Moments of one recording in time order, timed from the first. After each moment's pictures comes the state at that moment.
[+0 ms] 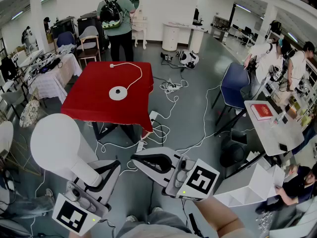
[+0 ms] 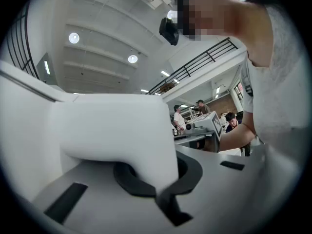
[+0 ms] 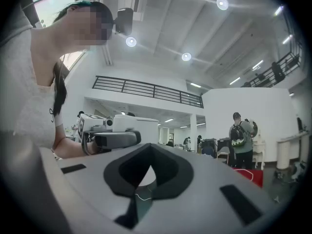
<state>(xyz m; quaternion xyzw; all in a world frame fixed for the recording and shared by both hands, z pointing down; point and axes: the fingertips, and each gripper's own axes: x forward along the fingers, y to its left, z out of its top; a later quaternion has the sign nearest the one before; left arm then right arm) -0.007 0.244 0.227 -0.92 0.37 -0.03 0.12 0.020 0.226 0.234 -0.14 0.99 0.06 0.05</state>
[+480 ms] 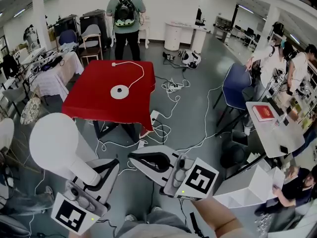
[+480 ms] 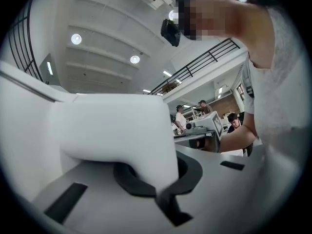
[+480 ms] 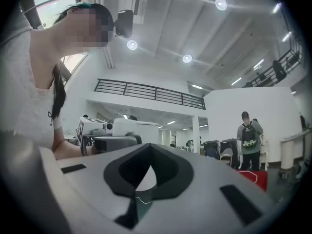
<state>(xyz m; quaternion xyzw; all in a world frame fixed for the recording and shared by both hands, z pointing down) -0.009 0.243 0.223 -0.92 0.38 -0.02 0.11 0.015 0.226 0.224 -0.13 0.99 0.06 0.07</state>
